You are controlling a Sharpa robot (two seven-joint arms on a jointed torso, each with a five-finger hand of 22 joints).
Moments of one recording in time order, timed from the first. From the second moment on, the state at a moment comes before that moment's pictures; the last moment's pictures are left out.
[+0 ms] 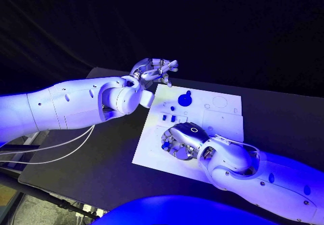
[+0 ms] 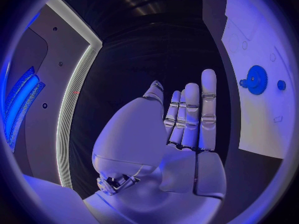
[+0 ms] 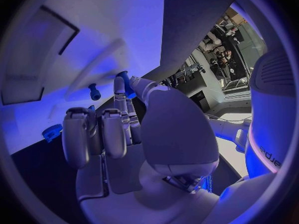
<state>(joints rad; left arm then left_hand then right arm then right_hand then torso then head) 1.22 -0.92 -0.02 1.55 -0.02 -0.33 0.37 1.50 -0.02 0.05 0.29 0.09 0.81 0.21 0.35 0.19 0.76 0.15 0.60 0.11 0.98 0.08 1.21 0.42 0.17 1.09 0.16 0.78 0.59 1.06 -0.51 -0.14 1.68 -1.71 -0.32 -0.23 1.39 -0.18 0.51 0.17 0.12 1.02 0.14 0.20 0.44 1.25 0.06 0.15 0.22 1.47 -0.02 1.44 1.25 0.05 1.47 0.08 1.44 1.31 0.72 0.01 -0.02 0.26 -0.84</state>
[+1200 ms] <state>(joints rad) 1.22 -0.92 -0.02 1.55 -0.02 -0.33 0.36 1.50 -0.02 0.05 0.29 0.09 0.81 0.21 0.35 0.19 0.75 0.15 0.60 0.11 0.98 0.07 1.21 0.42 0.17 1.09 0.16 0.78 0.59 1.06 -0.54 -0.15 1.70 -1.70 -0.37 -0.22 1.35 -0.23 0.49 0.18 0.12 0.89 0.13 0.12 0.41 1.26 0.05 0.17 0.26 1.46 -0.02 1.44 1.25 0.03 1.47 0.08 1.46 1.31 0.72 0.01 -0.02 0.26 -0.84</state>
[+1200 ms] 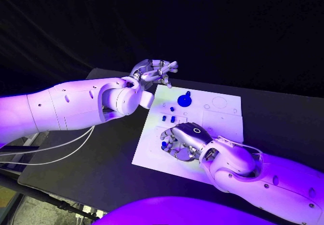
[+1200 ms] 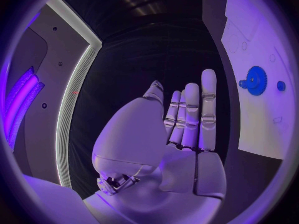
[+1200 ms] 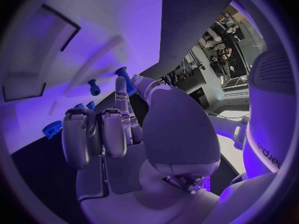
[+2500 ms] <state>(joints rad) 1.22 -0.92 -0.02 1.55 -0.02 -0.33 0.36 1.50 -0.02 0.05 0.29 0.09 0.81 0.21 0.35 0.19 0.75 0.15 0.60 0.11 0.97 0.08 1.21 0.42 0.17 1.09 0.16 0.78 0.59 1.11 -0.67 -0.14 1.74 -1.62 -0.42 -0.22 1.38 -0.16 0.50 0.14 0.09 1.04 0.09 0.27 0.46 1.34 0.01 1.09 1.15 1.46 -0.05 1.47 1.31 0.02 1.47 0.06 1.56 1.31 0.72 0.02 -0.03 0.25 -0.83</state>
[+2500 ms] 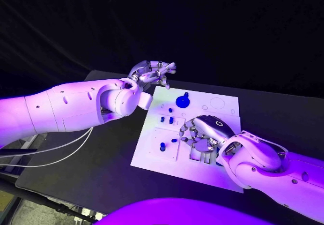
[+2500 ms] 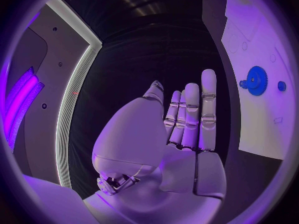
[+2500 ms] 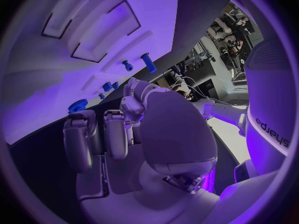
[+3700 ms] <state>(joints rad) 1.22 -0.93 -0.02 1.55 -0.02 -0.33 0.36 1.50 -0.02 0.05 0.29 0.09 0.81 0.20 0.35 0.19 0.75 0.15 0.60 0.11 0.97 0.08 1.21 0.42 0.17 1.09 0.16 0.78 0.59 1.09 -0.60 -0.14 1.69 -1.69 -0.35 -0.31 1.36 -0.16 0.48 0.15 0.06 1.05 0.08 0.28 0.46 1.35 0.01 1.12 1.19 1.47 -0.05 1.47 1.31 0.01 1.46 0.06 1.57 1.31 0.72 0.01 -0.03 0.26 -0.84</state>
